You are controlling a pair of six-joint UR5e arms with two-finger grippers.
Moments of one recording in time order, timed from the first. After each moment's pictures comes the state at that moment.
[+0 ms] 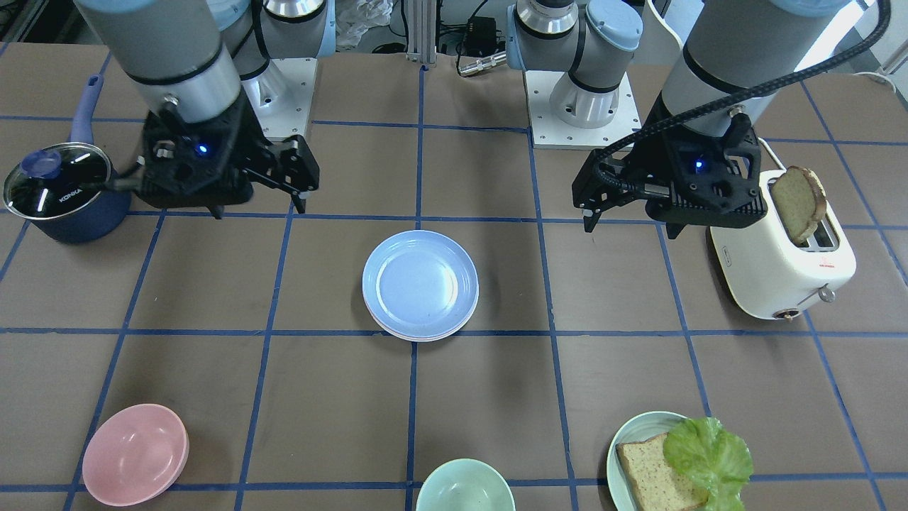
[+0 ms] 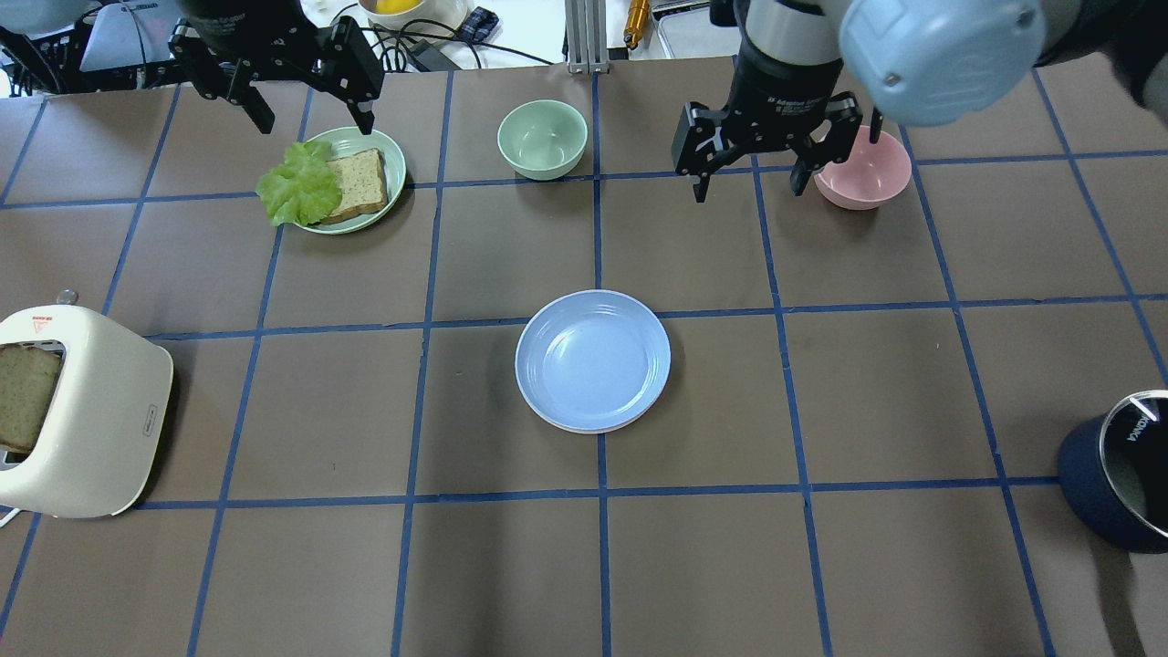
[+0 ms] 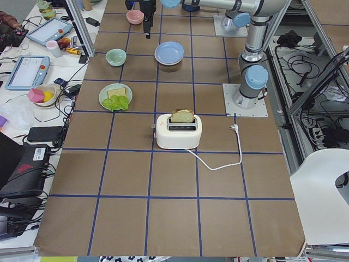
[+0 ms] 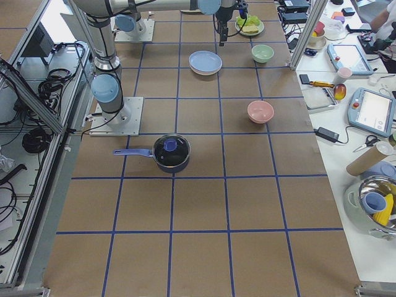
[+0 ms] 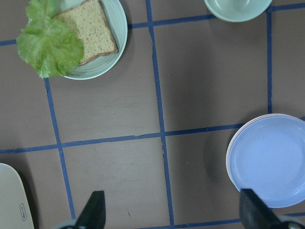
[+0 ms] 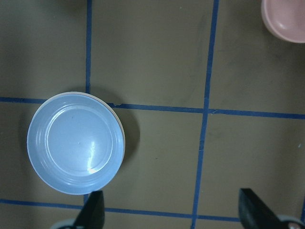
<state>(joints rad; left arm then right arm) -1.58 -1.73 -1.35 -1.59 1.57 0.07 1.65 -1.46 1.43 -1.55 -1.52 0.01</state>
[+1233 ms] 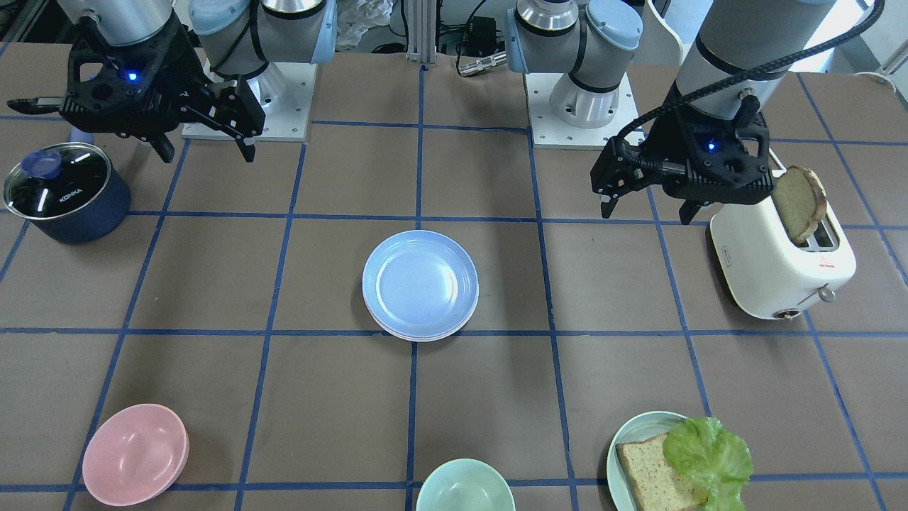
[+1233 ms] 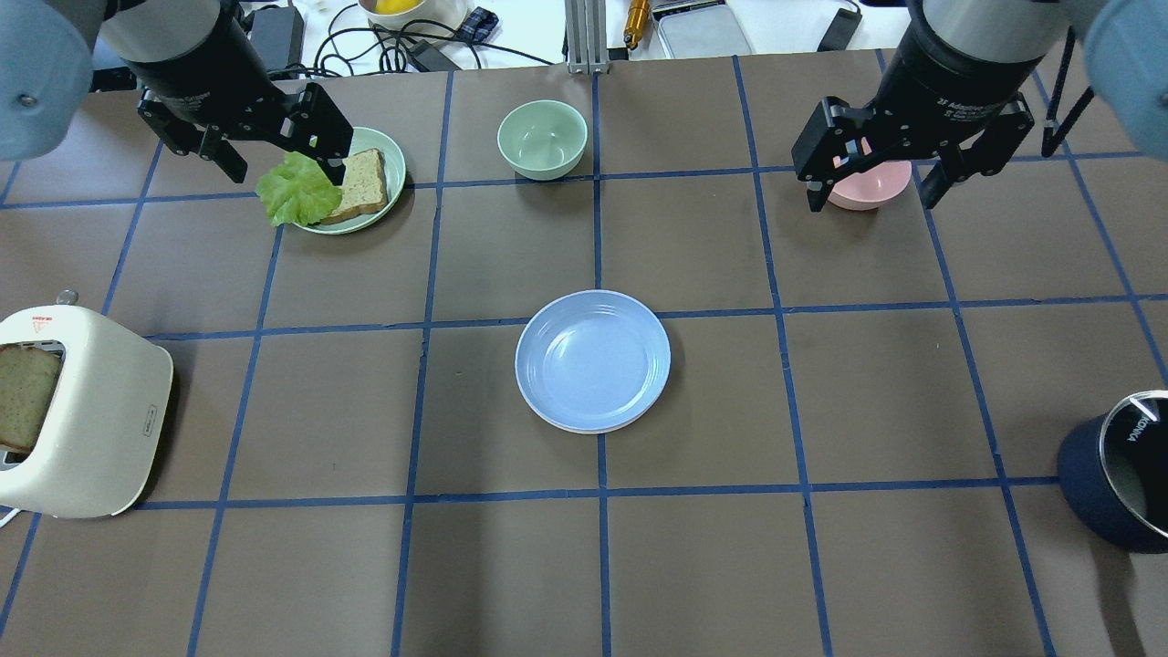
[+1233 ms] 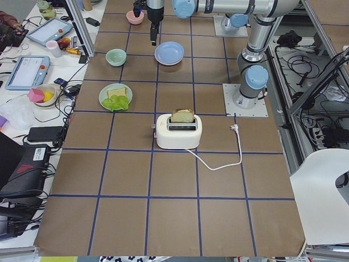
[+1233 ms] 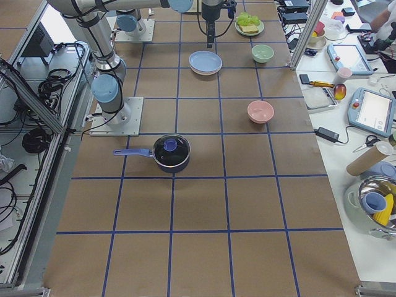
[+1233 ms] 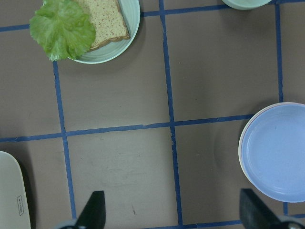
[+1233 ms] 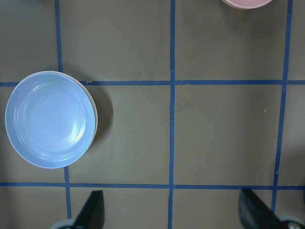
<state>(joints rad) -1.53 -1.64 -1.49 -1.53 1.58 0.13 1.56 -1.61 1.54 -1.51 -1.53 -0.01</state>
